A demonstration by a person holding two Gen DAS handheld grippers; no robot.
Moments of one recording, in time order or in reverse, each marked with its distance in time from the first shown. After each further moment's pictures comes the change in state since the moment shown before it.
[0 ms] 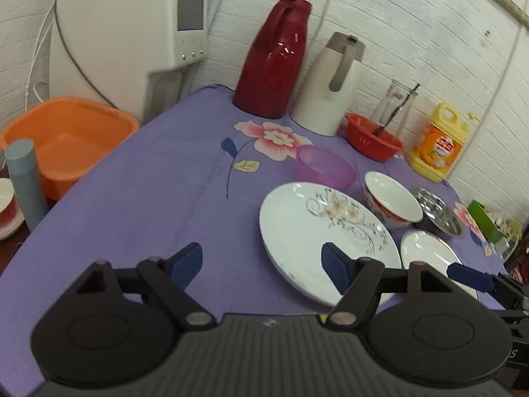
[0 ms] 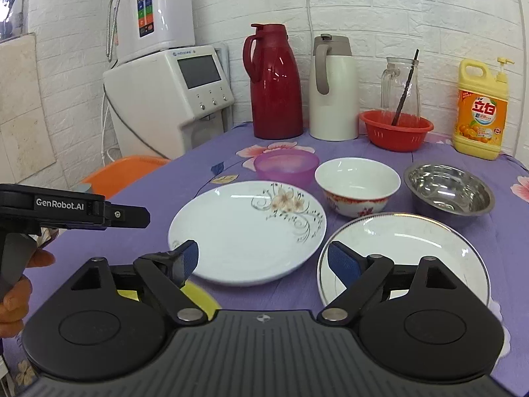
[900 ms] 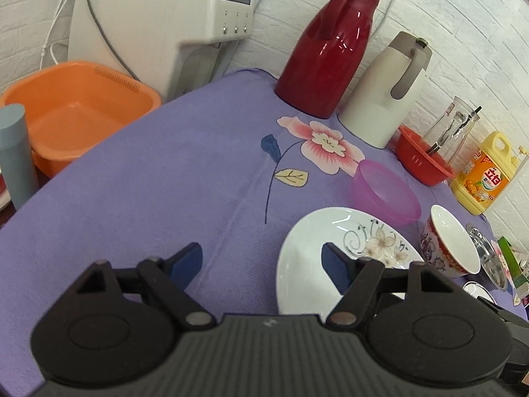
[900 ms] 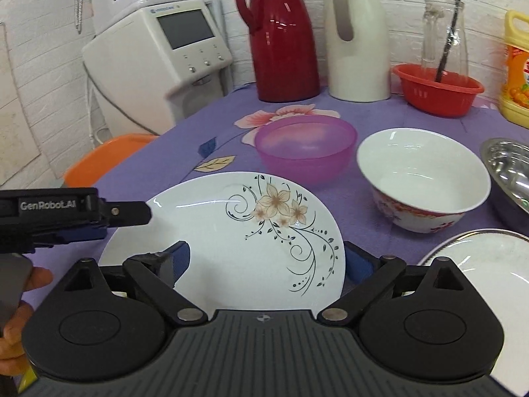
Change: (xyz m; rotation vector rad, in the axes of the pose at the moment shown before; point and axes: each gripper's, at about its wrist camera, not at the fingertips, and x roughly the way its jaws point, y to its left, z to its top) left arm 0.076 0.036 0.017 -0.126 0.034 0.054; right arm 0.113 -0.001 0.018 0.036 0.142 0.065
